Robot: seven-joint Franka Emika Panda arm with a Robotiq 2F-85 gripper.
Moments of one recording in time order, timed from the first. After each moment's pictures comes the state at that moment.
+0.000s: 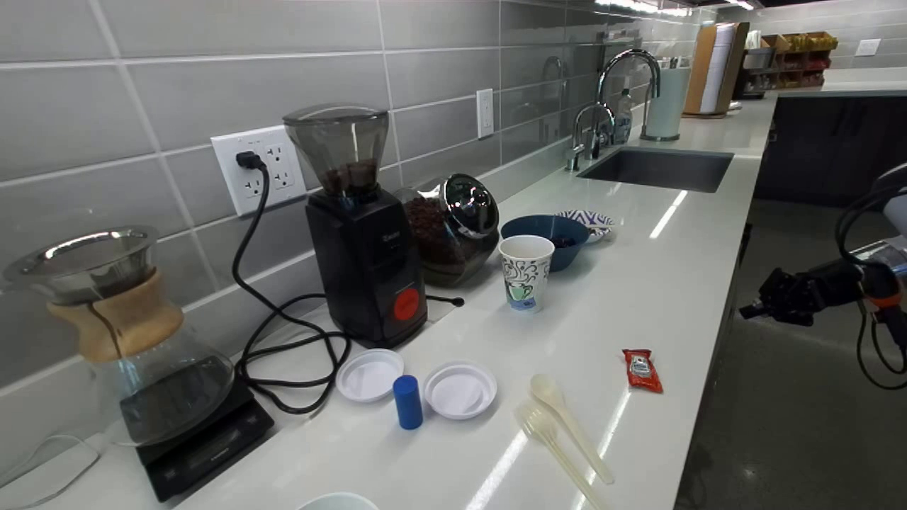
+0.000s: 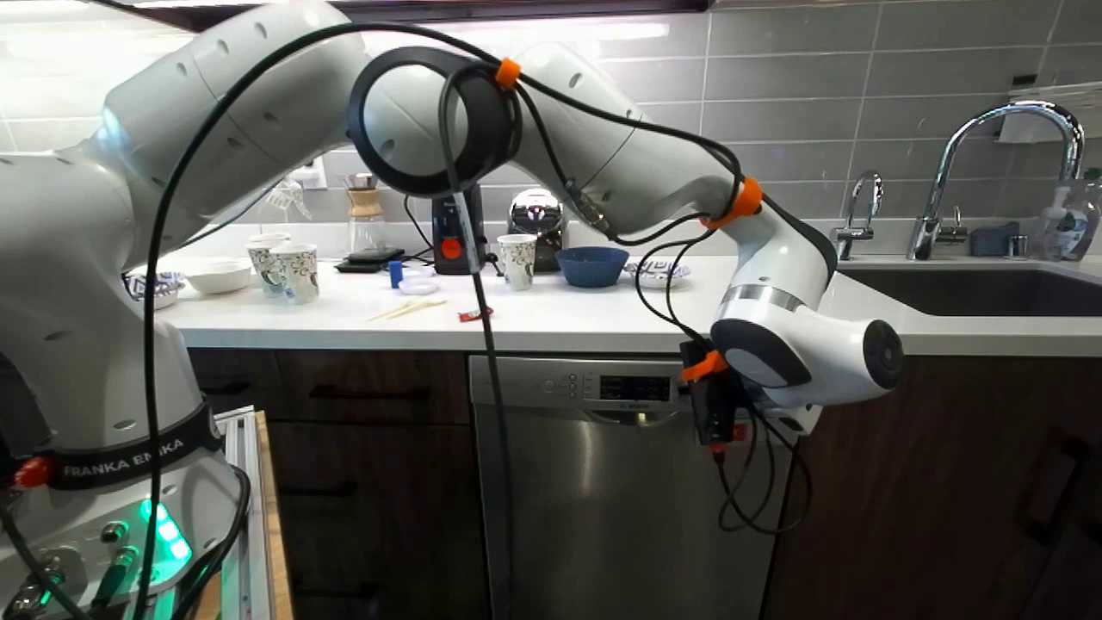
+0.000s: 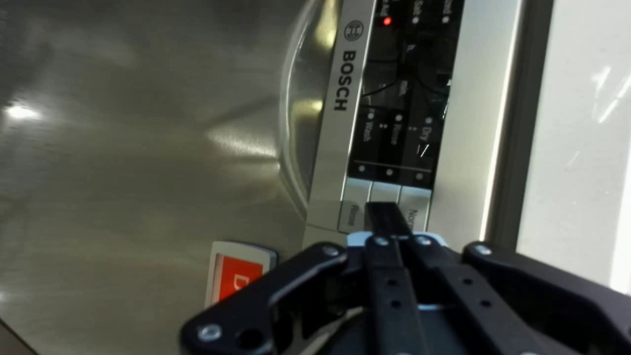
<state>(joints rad) -0.45 1.10 -0.02 -1.22 0.97 1.81 -0.67</state>
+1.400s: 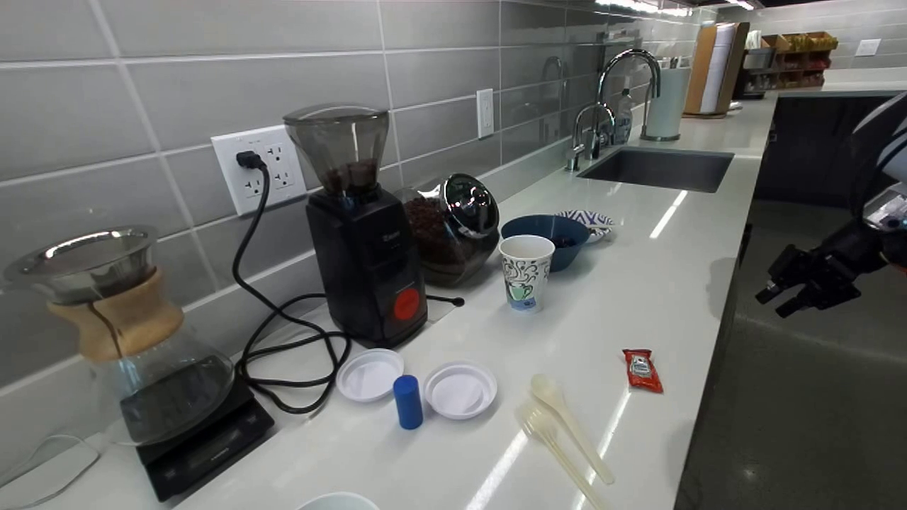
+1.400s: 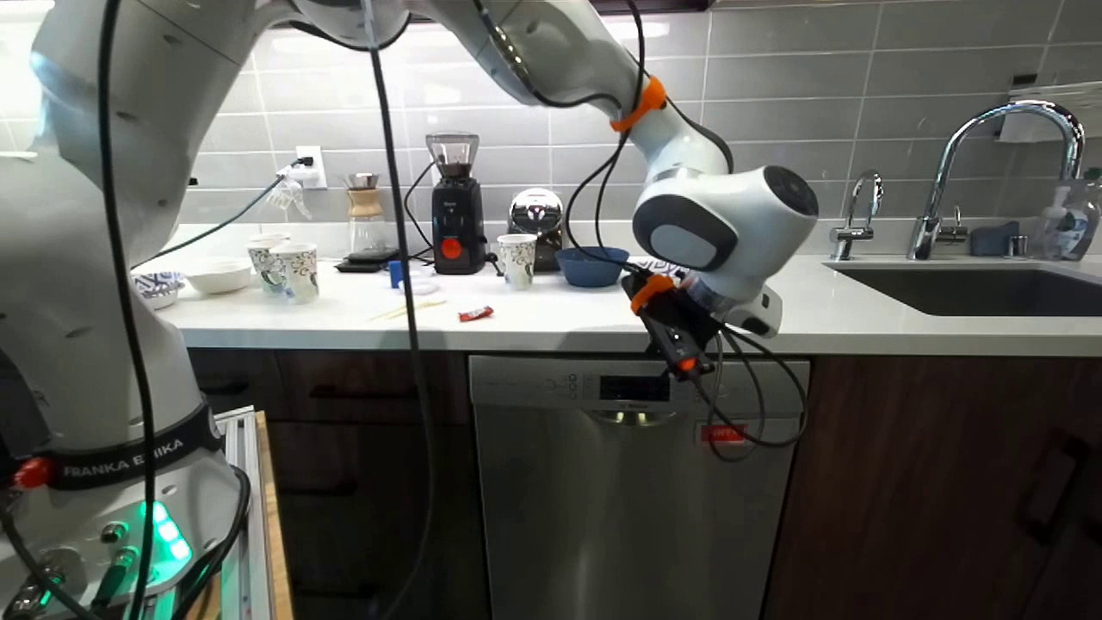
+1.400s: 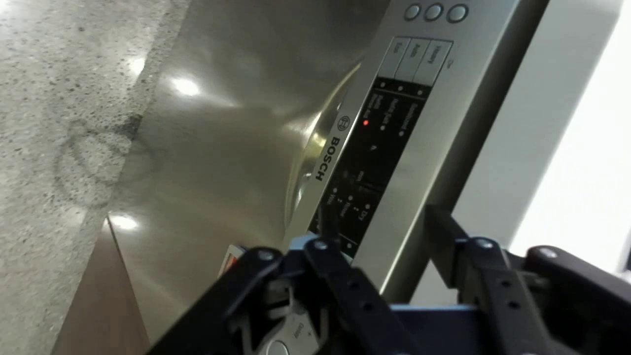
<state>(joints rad) -0.28 0.63 -0.09 -1.74 0.76 2.12 -0.70</state>
